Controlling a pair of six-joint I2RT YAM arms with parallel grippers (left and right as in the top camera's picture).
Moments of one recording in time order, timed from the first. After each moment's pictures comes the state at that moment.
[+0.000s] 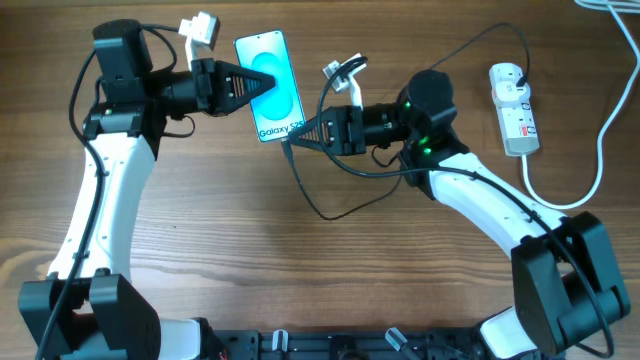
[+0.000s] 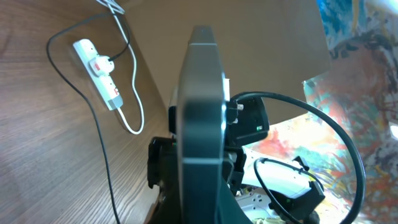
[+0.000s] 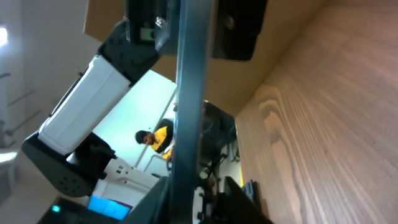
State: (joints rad) left arm 0.06 1.57 1.27 -0.25 1.46 -0.61; right arm 0.45 1.69 1.00 0.77 -1.27 1.14
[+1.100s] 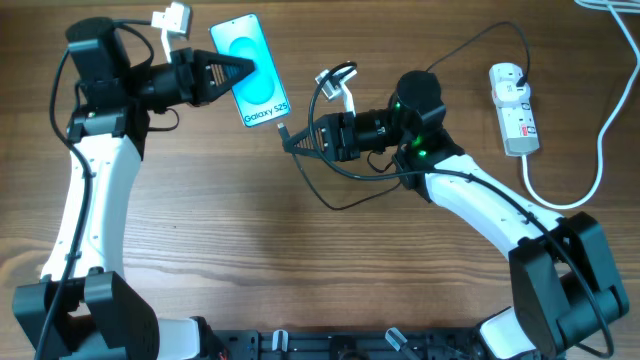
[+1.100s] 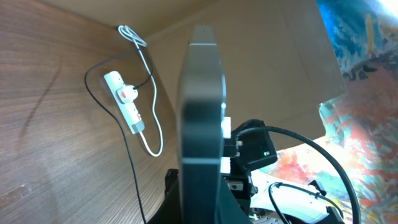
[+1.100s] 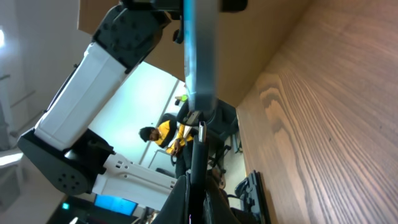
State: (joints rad) left arm 0.13 1.57 1.27 -0.15 1.41 -0.67; right arm 0.47 1.69 1.00 0.71 -1.28 1.11
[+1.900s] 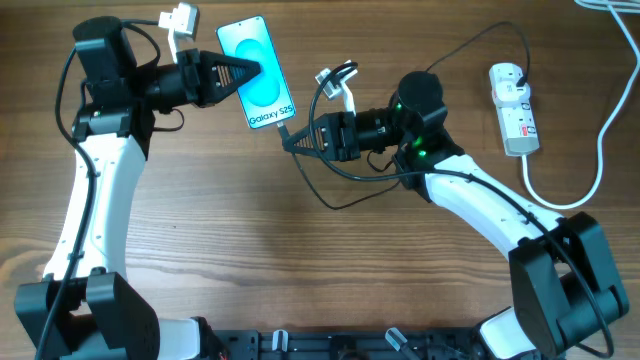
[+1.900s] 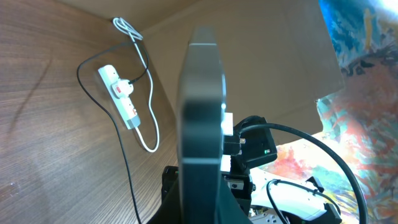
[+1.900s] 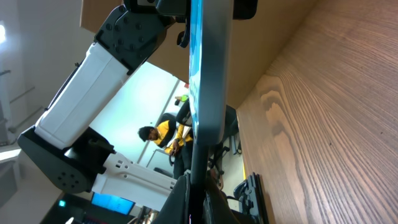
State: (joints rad) left arm 0.11 1.57 1.27 -0.15 1.41 -0.68; right arm 0.47 1.69 1.00 0.73 -1.28 1.11
